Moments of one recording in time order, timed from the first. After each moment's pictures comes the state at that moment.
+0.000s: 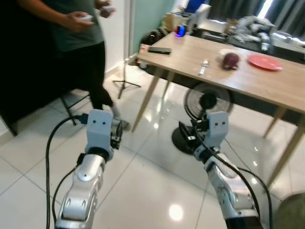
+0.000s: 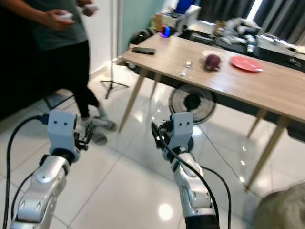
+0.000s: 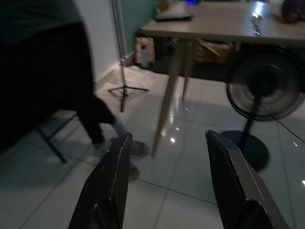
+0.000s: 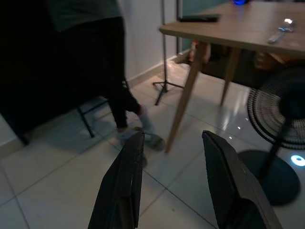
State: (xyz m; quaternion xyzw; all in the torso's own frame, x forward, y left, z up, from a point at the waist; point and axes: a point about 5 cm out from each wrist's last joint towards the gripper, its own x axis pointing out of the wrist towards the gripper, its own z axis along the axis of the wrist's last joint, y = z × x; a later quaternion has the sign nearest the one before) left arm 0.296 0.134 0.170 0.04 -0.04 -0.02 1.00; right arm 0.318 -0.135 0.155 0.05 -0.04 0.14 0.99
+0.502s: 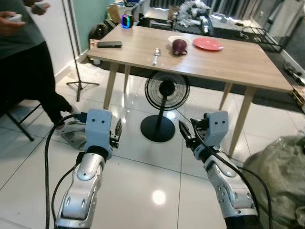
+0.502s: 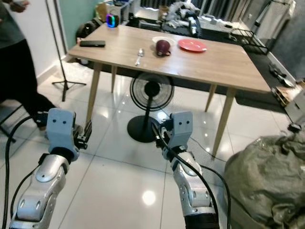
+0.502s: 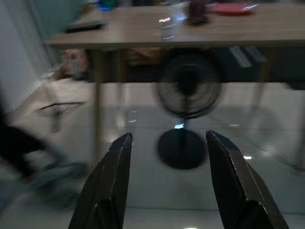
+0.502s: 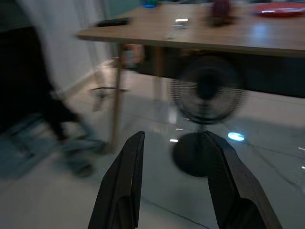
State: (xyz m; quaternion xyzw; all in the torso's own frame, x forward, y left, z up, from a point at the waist) left arm 0.297 0.131 0.171 0.04 -0.04 -0.03 1.00; right arm 0.320 -0.138 0.157 0.04 -0.04 0.13 0.99
